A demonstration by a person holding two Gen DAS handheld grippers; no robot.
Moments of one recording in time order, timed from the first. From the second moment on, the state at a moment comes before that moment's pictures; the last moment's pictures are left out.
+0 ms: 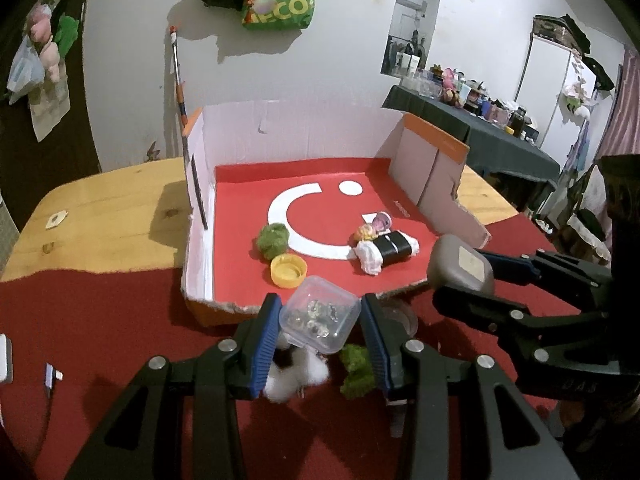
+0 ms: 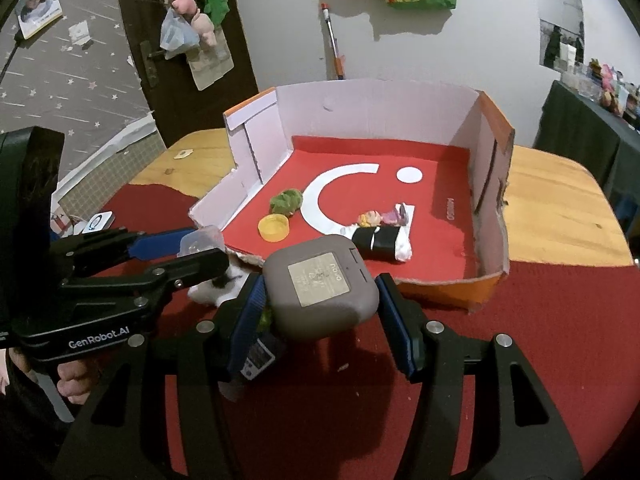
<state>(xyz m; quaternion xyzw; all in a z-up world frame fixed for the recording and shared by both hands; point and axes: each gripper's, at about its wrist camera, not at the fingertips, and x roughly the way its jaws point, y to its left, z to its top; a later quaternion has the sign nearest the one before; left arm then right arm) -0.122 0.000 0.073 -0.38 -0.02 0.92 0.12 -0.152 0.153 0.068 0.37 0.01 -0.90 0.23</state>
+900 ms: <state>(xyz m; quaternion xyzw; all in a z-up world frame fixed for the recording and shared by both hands) -0.187 -0.006 0.088 -0.39 -0.02 0.91 0.11 -0.201 0.148 0.079 0.38 0.02 -0.90 0.22</state>
